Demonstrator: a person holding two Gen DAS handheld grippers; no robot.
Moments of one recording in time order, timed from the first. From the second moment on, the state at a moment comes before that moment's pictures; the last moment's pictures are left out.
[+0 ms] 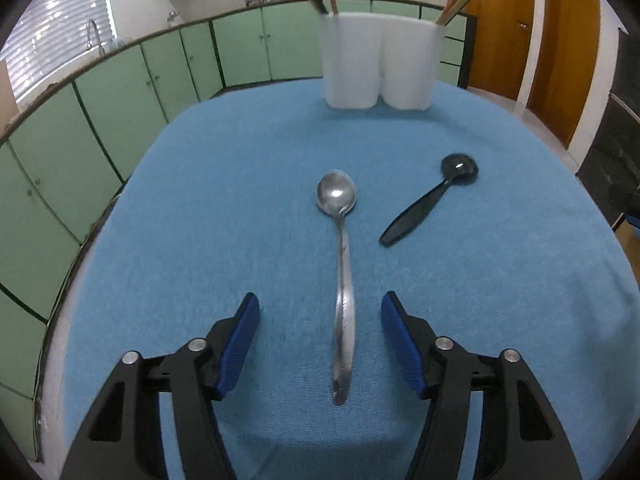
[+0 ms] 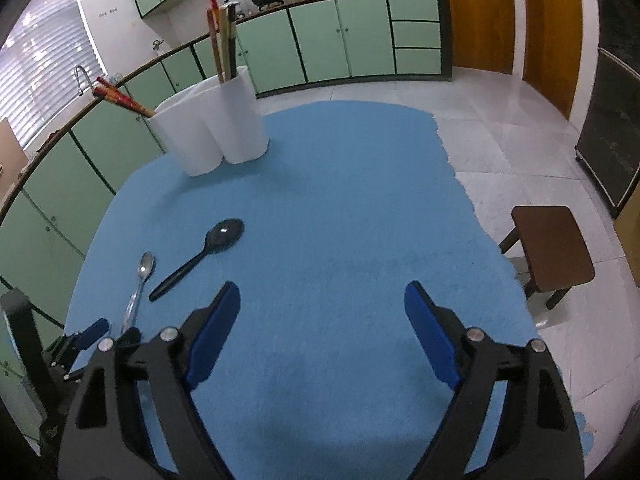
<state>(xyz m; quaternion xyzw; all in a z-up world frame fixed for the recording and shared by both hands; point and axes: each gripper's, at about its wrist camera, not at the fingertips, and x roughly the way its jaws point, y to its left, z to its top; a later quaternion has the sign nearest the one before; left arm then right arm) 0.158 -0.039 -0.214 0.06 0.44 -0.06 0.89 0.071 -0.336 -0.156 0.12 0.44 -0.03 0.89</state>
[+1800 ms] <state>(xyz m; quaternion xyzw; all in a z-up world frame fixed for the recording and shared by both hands) 0.217 0.028 -0.209 -0.01 0.44 -0.05 0.90 0.165 -0.207 -0.197 0.14 0.52 -0.01 0.84</state>
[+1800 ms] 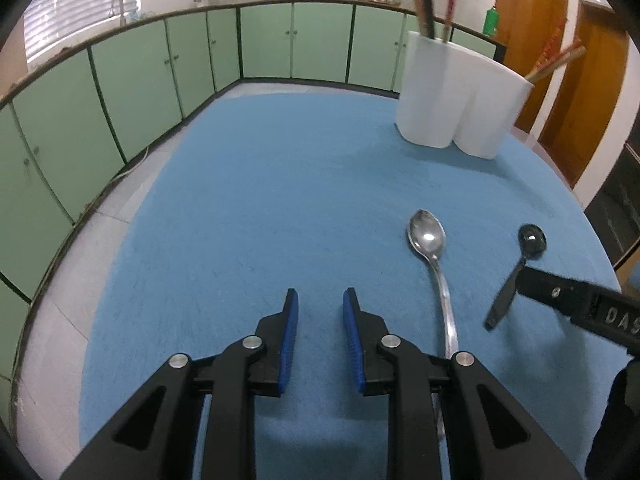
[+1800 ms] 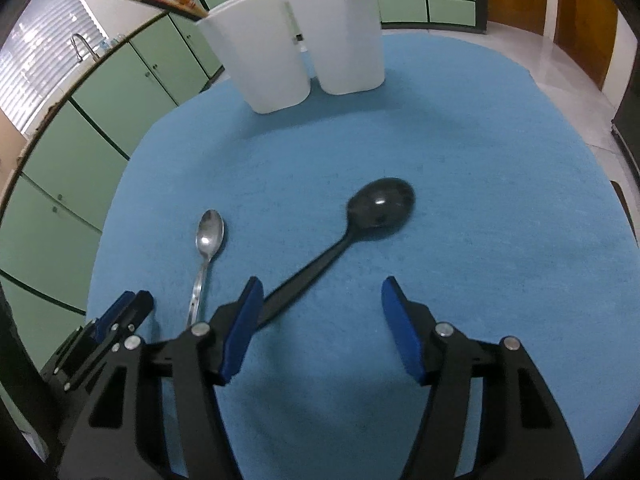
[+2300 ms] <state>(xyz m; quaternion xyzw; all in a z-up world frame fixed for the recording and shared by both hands) 0.224 0.046 -0.206 -0.04 0.44 -0.05 0.90 0.150 -0.216 -0.201 0.01 0.54 0.00 0.84</state>
